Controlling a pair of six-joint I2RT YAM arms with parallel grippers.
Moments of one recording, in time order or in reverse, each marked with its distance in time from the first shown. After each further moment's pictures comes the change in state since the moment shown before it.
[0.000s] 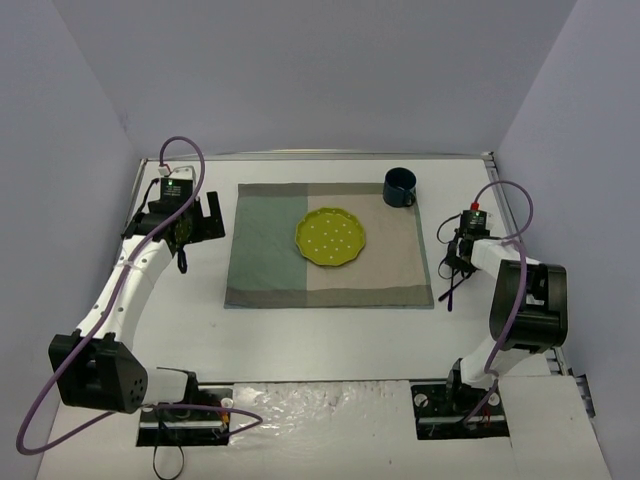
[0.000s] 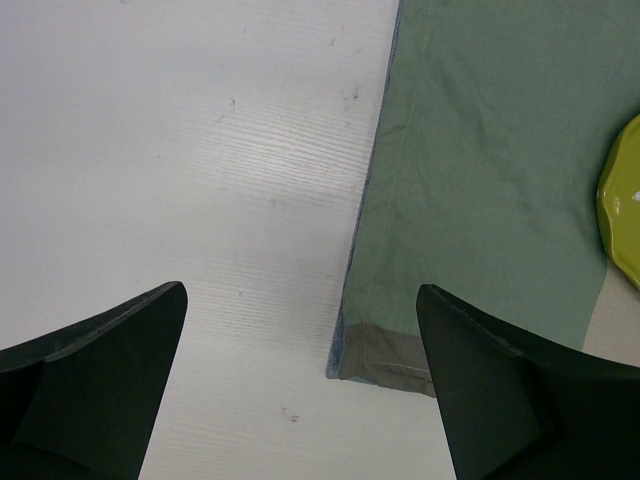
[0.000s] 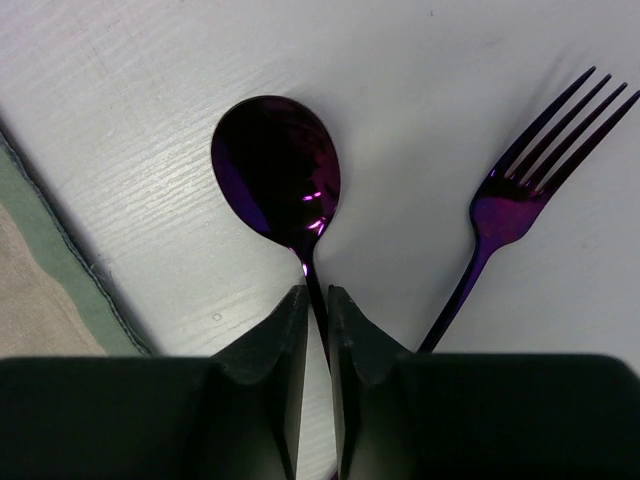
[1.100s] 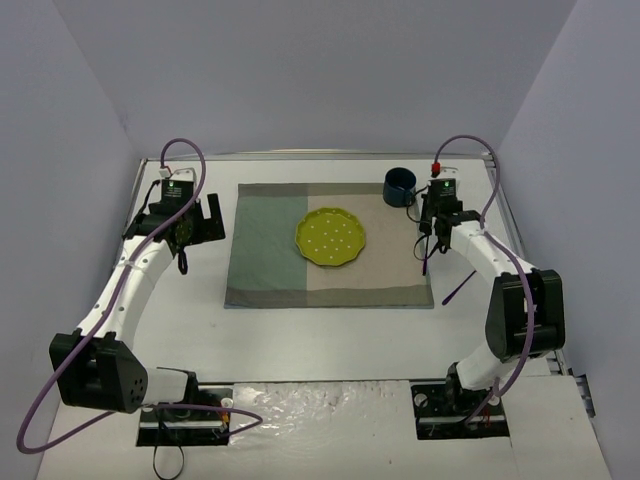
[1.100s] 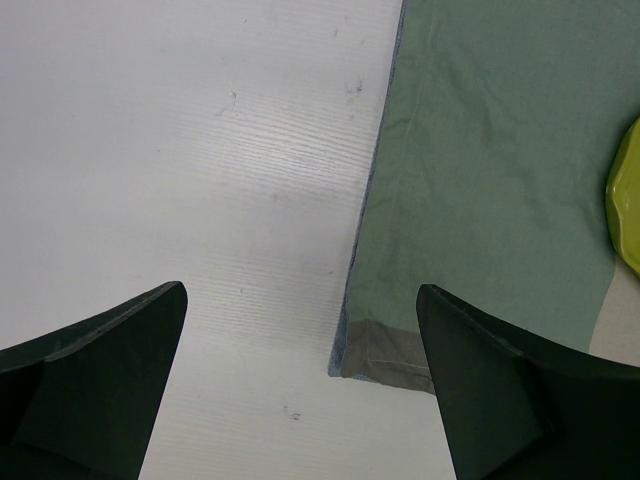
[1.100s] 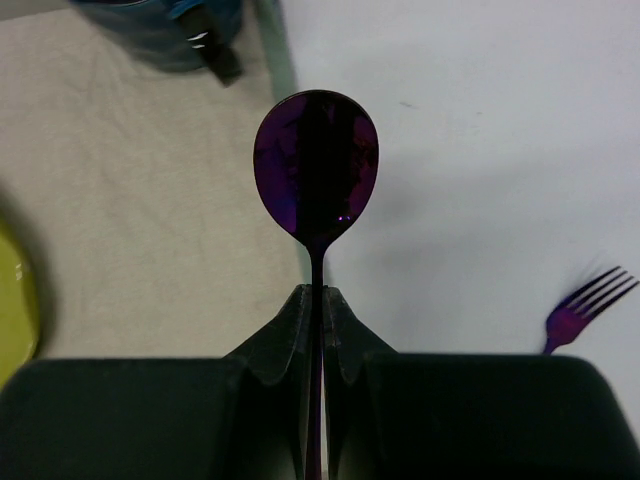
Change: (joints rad) left arm 0.000 0.000 -0.014 0.003 -0.002 0.000; right arm 0.261 -0.062 0.231 -0.054 0.085 -0.117
